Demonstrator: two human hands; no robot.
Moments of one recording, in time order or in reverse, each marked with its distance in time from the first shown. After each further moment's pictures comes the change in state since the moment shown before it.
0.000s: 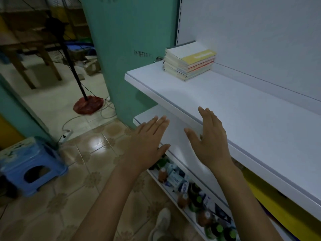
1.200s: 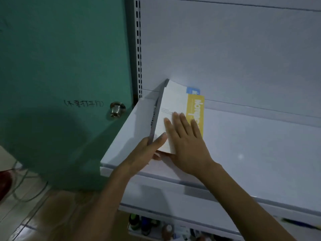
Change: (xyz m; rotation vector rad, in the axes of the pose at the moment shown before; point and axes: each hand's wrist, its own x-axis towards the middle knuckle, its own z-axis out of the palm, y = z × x) left_hand 0.318 -0.217 0.024 -1.286 -0.608 0.016; right_hand 0.289 -0.057 0.126 -0.682 -0.034 0.140
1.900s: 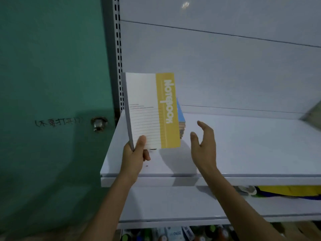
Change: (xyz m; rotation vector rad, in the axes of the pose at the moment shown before) left_hand -0.006 -0.024 -0.016 -0.252 0.199 0.245; right_hand -0.042 -0.015 -0.007 0.687 0.664 0.735
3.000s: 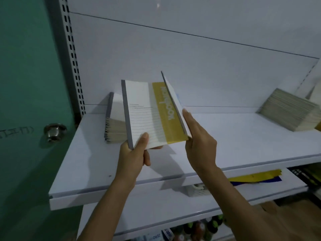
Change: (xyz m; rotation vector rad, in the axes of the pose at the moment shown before) left_hand -0.013 0.023 0.077 -0.123 -0.191 -0.029; right_hand 0.018 0.009 -0.067 -0.453 0.221 -0.551
